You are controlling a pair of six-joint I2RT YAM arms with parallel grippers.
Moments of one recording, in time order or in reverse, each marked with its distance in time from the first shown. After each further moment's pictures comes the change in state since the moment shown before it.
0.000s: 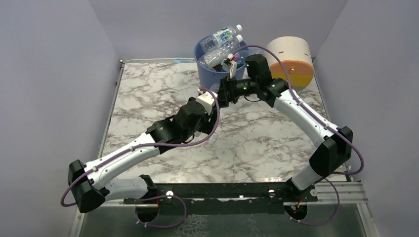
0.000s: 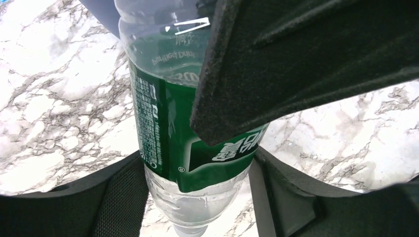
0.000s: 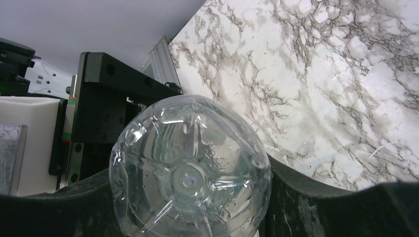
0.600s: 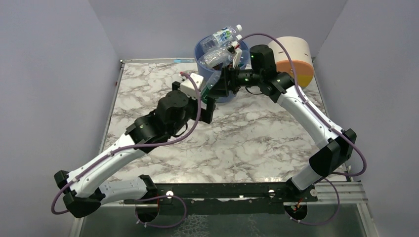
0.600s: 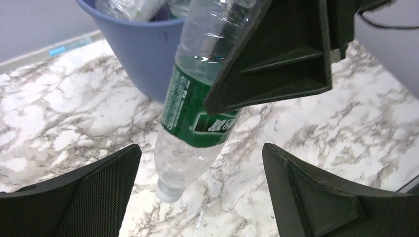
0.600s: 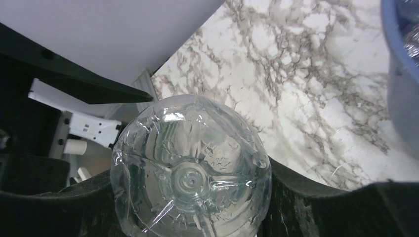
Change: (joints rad) left arm 0.008 -0.047 0.190 -0.046 -0.031 -0.019; right arm 0.000 0.001 0.116 -0.005 0.110 0.000
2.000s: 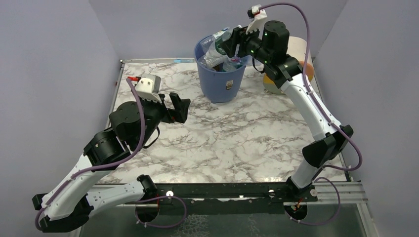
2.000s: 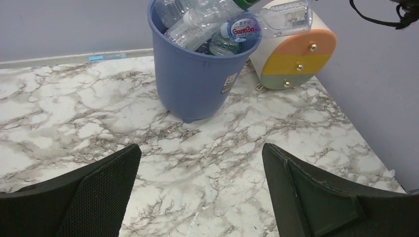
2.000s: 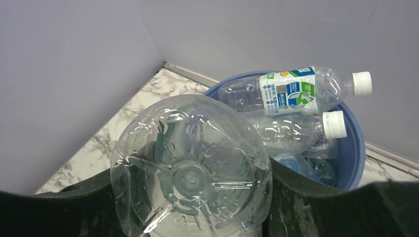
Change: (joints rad) left arm 0.001 -0.260 0.095 -0.160 -0.142 -0.116; right arm -0.074 0.126 0.335 0.144 0.573 -0.158
